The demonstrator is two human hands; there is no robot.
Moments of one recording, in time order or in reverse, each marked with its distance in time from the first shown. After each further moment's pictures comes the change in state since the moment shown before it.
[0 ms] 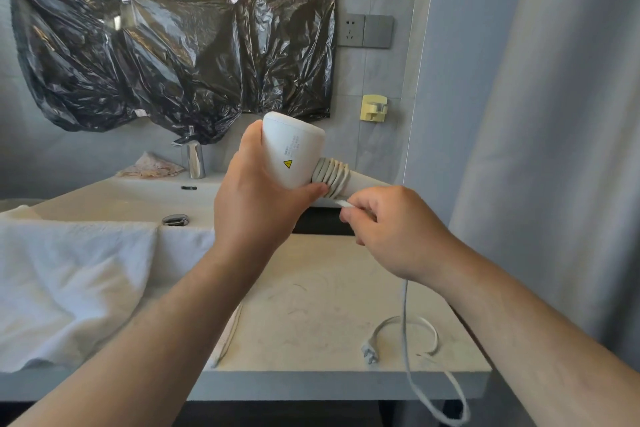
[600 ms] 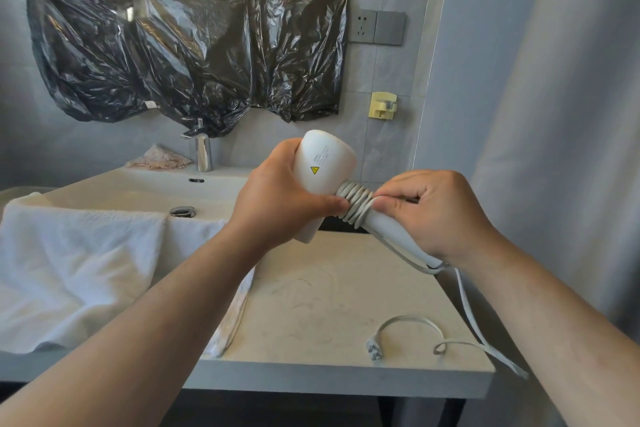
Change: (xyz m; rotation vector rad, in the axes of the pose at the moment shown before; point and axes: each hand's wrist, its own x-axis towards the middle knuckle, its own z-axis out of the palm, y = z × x) left_hand 0.008 -0.014 0.006 -0.035 -0.292 -0.102; right_hand 0.008 0.034 -0.013 0.042 0.194 -0.168
